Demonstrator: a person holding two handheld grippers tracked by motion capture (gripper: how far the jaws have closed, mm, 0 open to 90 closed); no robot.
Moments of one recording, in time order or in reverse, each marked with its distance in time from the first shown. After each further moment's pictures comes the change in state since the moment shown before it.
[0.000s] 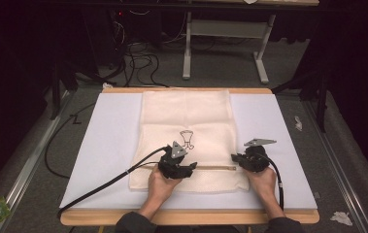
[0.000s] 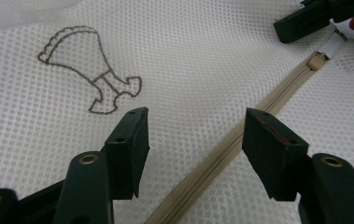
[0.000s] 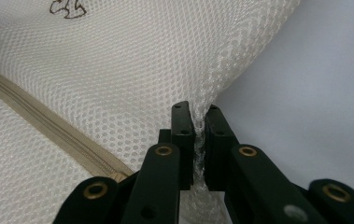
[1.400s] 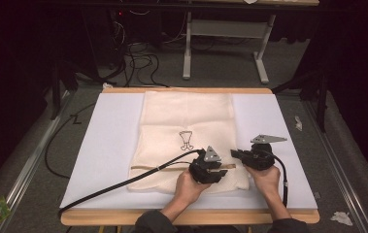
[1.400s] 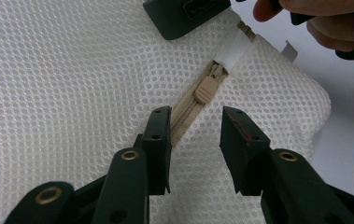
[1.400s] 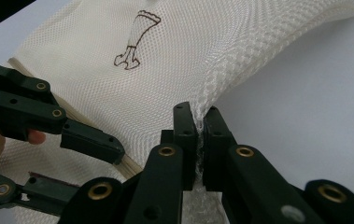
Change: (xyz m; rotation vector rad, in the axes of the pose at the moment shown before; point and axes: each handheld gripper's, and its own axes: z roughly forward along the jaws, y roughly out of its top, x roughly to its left) left arm -0.065 0.033 0.042 0.028 -0.235 0.091; right arm 0.011 0.016 -0.033 -0.115 0.126 0.000
